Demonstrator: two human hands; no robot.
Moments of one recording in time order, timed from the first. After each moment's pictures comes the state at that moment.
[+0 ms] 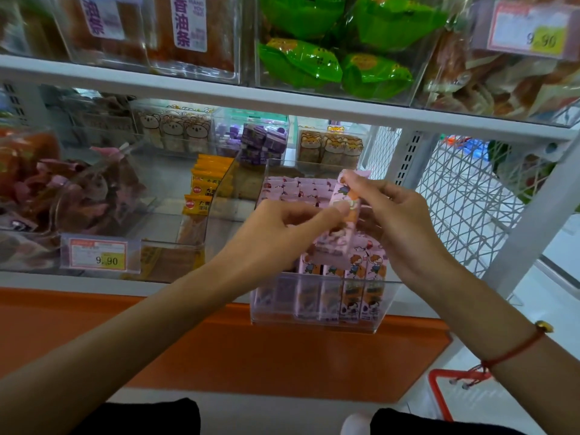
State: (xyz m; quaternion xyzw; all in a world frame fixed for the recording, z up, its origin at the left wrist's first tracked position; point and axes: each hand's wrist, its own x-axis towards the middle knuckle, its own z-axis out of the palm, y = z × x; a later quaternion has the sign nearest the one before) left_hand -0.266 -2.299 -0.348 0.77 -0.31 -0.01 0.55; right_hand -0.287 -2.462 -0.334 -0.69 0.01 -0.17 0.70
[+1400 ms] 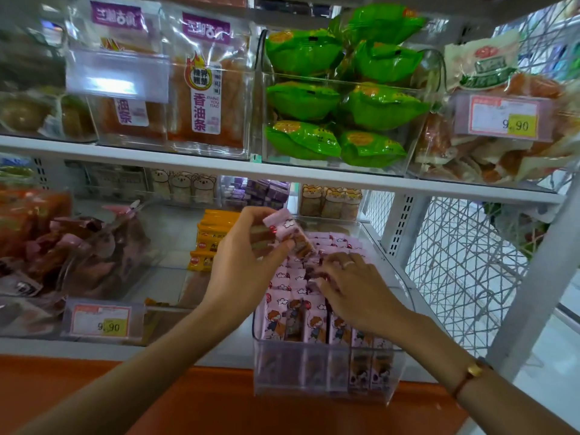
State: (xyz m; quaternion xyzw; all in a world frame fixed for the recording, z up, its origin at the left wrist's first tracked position) left_hand -0.214 -2.283 -0.350 0.73 -0.23 0.19 0.61; right_hand -0.226 -2.473 -0.375 -0.99 -0.07 -0.11 0.06
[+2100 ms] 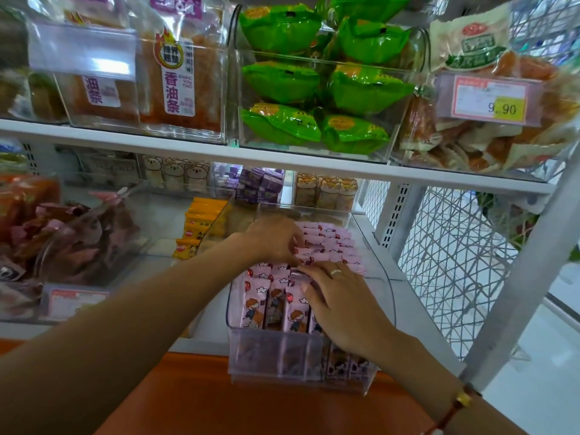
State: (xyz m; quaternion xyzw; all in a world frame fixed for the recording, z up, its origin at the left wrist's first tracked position) left_hand -0.132 -2.345 -0.345 0.94 -0.34 0.01 0.07; right_hand -0.247 -2.477 -0.396 -0.98 -0.09 -0.14 0.12
